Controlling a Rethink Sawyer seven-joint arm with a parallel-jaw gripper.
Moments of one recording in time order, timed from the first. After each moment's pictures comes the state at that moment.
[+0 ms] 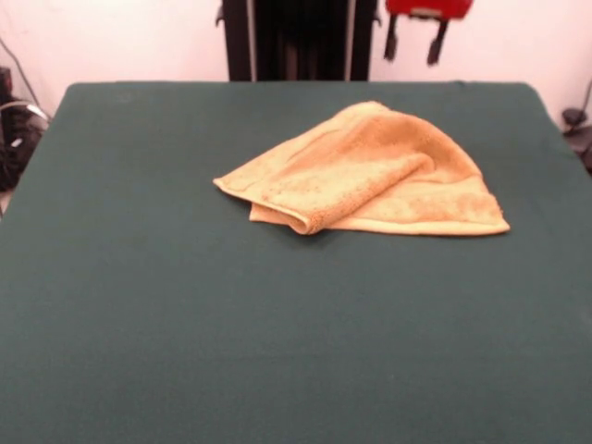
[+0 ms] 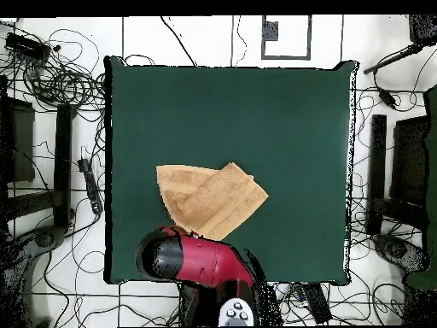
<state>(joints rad) 0.09 -0.79 -0.13 2.08 0.15 0.43 1.74</state>
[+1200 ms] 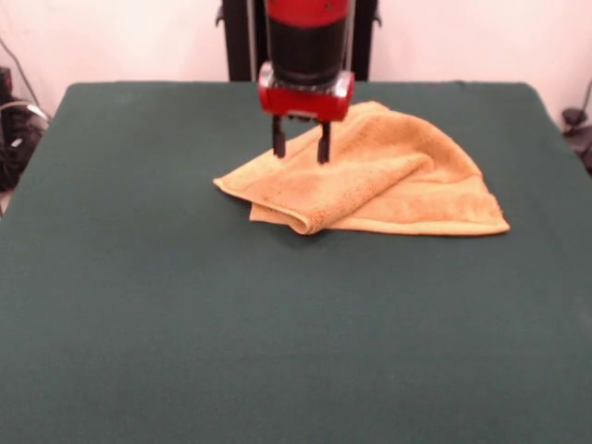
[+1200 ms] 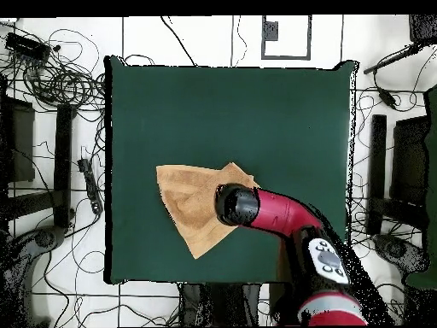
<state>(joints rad) -0.28 -0.52 0.00 1.77 -0.06 0.39 1.74</state>
